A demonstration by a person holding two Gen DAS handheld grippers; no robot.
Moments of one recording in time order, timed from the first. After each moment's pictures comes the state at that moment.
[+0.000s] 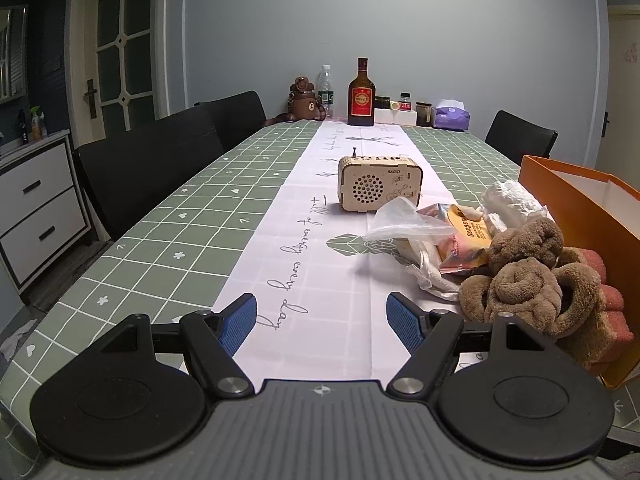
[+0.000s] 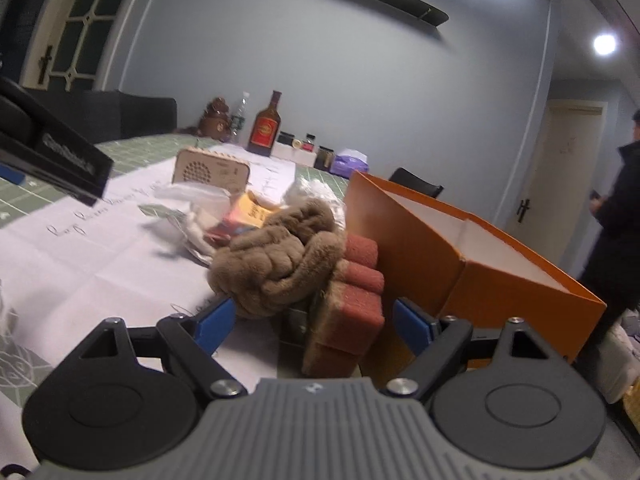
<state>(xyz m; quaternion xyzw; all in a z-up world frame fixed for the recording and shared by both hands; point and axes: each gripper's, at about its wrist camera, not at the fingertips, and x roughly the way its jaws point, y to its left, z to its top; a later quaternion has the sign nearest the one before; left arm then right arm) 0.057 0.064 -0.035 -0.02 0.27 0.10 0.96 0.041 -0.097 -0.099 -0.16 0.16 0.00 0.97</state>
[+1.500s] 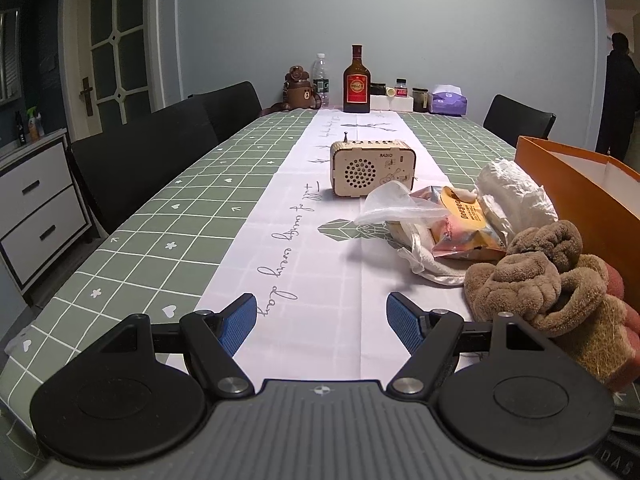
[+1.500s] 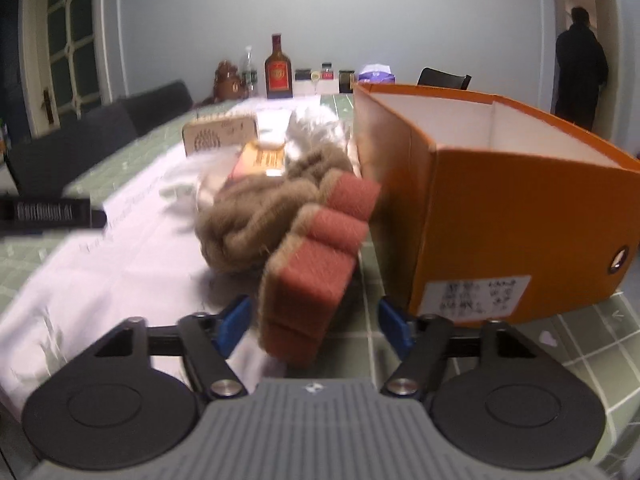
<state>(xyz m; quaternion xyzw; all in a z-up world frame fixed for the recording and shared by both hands) 0.059 0.051 -0.040 -0.01 0.28 0.10 0.95 0.049 -0.155 -0.094 0.01 0.28 0.08 0.96</state>
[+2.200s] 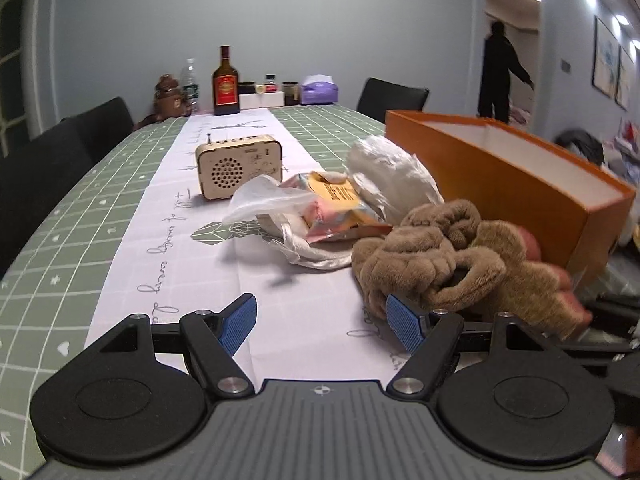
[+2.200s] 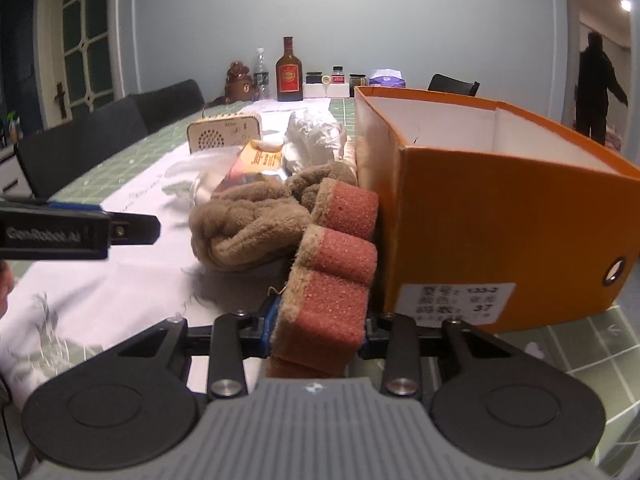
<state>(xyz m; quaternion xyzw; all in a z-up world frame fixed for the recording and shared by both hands) 0.066 0.028 -0.055 0.04 0.28 -0.09 0.95 0.044 -0.174 -0.092 -0.02 0.28 0.09 0.96</state>
